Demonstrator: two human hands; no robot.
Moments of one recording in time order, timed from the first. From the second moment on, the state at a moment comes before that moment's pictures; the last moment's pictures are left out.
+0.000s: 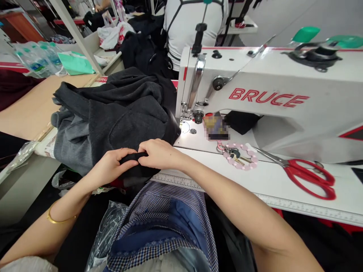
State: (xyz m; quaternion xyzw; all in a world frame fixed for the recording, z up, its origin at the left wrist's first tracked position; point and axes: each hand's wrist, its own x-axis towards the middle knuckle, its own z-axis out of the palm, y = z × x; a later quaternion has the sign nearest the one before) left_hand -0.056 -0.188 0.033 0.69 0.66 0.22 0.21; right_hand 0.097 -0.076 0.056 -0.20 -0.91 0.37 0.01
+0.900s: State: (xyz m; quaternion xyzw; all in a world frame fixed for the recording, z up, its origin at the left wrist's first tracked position) left_hand -0.049 -0.149 0.008 0.76 0.58 0.11 0.26; right_hand 0.106 -0.079 0.011 -0.31 -0.89 0.32 0.06
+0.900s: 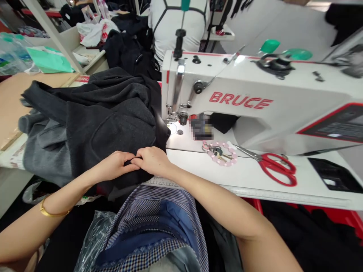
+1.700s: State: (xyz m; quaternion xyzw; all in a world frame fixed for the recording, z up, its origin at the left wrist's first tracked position) left_hand -0.041 -0.174 0.023 0.75 0.62 0.06 0.23; right_hand 0.129 -0.084 0.026 -0.15 -0.96 0.19 0.10
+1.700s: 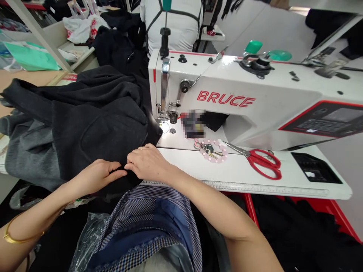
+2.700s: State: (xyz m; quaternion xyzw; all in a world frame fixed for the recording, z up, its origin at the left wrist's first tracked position) left_hand 0.051 -0.271 -0.074 0.31 0.58 0.47 0.59; right_hand 0.197 -0.172 -0.041 -0.35 -0.51 0.73 0.27
